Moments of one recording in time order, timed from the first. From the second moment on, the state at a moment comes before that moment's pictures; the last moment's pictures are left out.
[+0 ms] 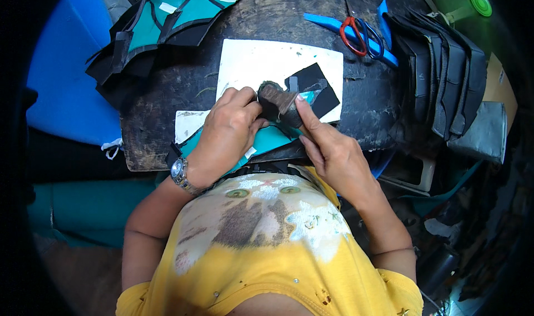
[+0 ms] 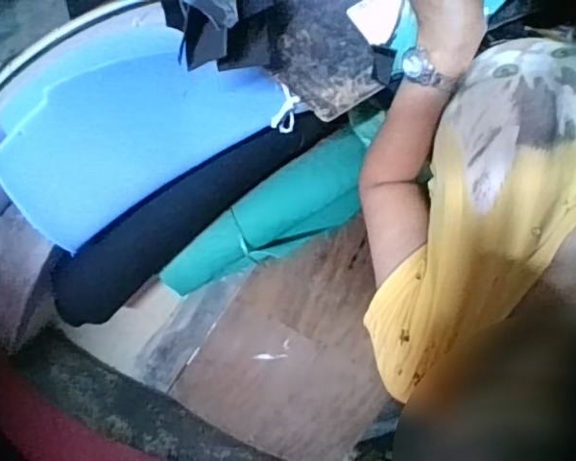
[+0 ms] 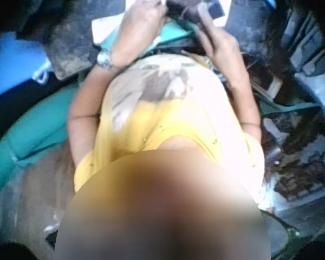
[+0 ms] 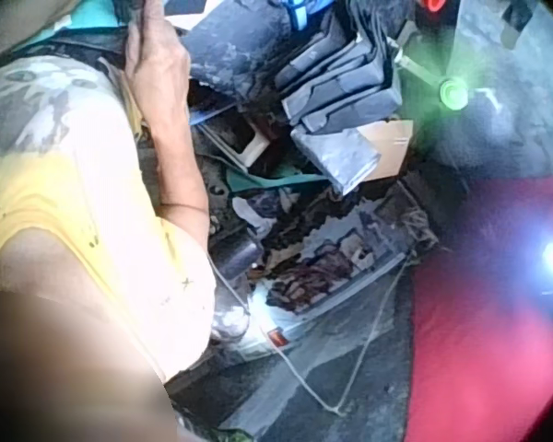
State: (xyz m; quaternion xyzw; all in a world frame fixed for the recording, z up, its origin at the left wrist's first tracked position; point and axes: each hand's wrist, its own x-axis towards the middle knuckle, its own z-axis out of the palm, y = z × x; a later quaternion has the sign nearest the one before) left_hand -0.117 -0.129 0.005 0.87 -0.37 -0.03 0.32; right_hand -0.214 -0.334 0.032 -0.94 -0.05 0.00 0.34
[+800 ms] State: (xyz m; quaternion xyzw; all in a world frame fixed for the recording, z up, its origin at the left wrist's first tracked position) left_hand -0.109 -0.100 0.002 0.86 -0.36 -0.05 0.35; right_hand -0.206 -0.318 0.049 -0.93 -0.01 0.06 0.36
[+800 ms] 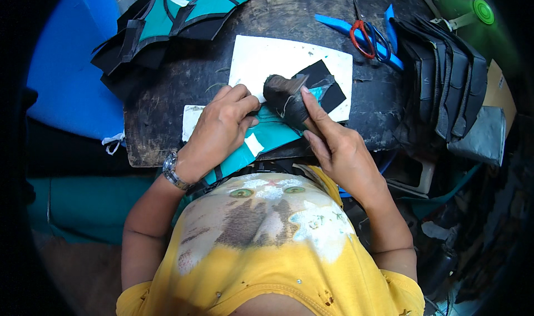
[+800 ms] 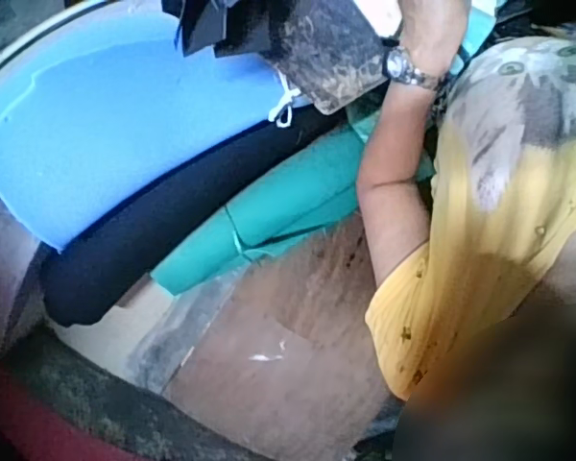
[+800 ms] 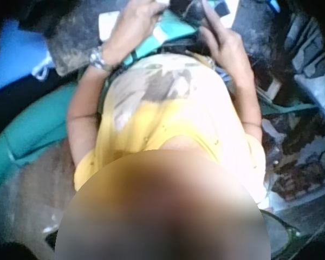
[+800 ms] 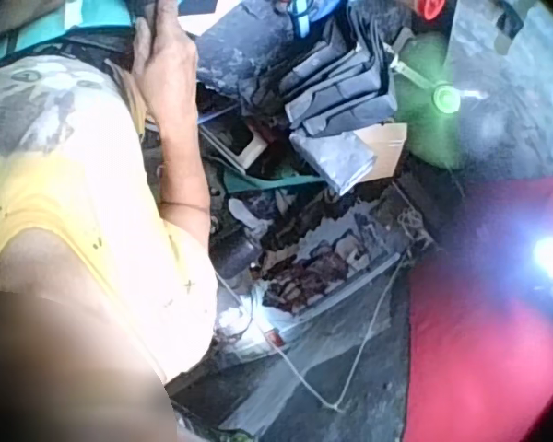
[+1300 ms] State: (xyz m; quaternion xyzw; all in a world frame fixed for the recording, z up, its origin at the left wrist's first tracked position) left_hand -0.115 -0.096 -0.001 0.86 -0.31 -0.04 0.40; right_hand -0.207 -0.317 0.047 -0.93 -0.04 0.06 0.36
